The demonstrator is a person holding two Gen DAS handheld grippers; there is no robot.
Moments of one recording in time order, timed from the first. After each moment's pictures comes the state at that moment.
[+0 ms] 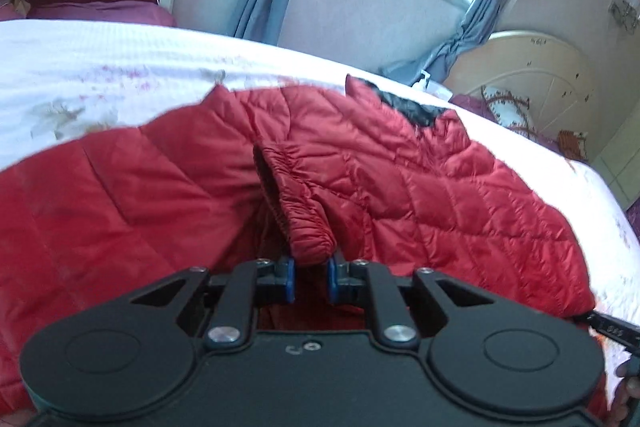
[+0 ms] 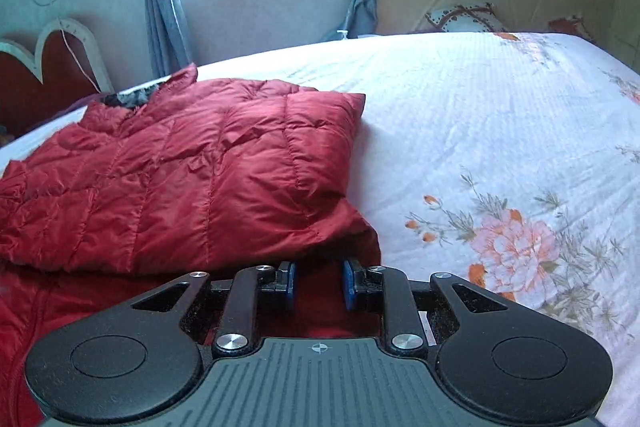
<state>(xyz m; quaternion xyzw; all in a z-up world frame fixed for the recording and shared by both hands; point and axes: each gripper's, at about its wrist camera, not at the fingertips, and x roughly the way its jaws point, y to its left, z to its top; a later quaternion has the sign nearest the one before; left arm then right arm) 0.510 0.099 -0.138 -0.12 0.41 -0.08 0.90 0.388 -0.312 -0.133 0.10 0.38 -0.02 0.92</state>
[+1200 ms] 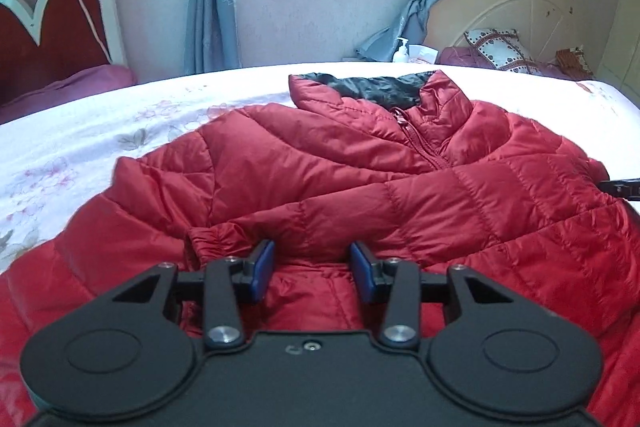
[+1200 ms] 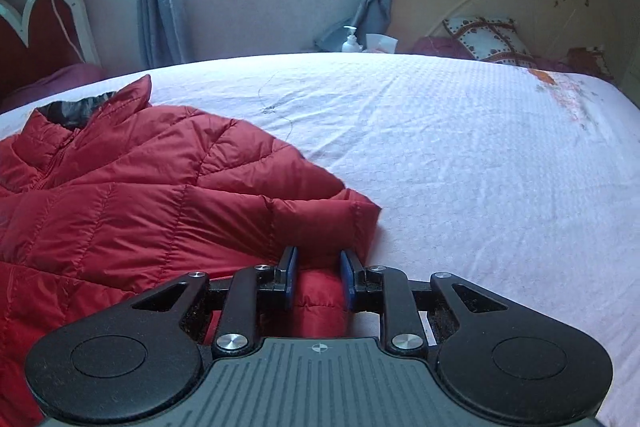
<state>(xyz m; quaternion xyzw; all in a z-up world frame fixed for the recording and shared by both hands) 0.575 0.035 -0.151 0.03 0.39 -0.11 0.91 0.501 -0.334 -0.130 0.03 0.41 -0.02 0.91</state>
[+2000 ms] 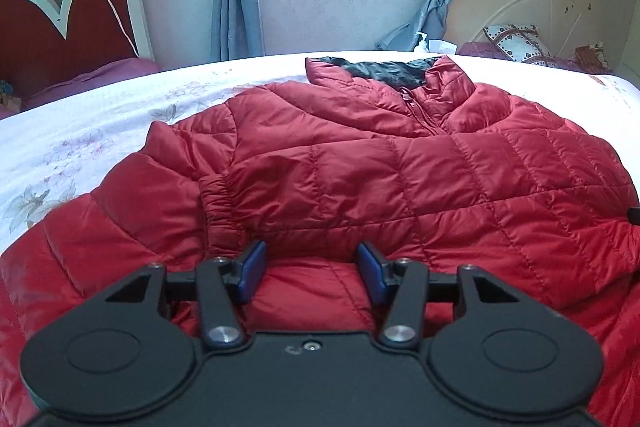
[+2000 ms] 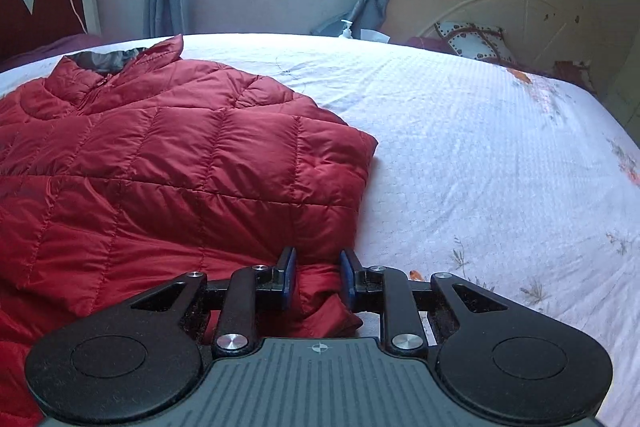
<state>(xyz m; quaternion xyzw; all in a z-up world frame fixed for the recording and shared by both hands) 0.543 0.031 -0.154 0.04 0.40 -0.07 0.92 0.439 -0.301 -0.124 -0.01 0.42 -0.04 0.91</state>
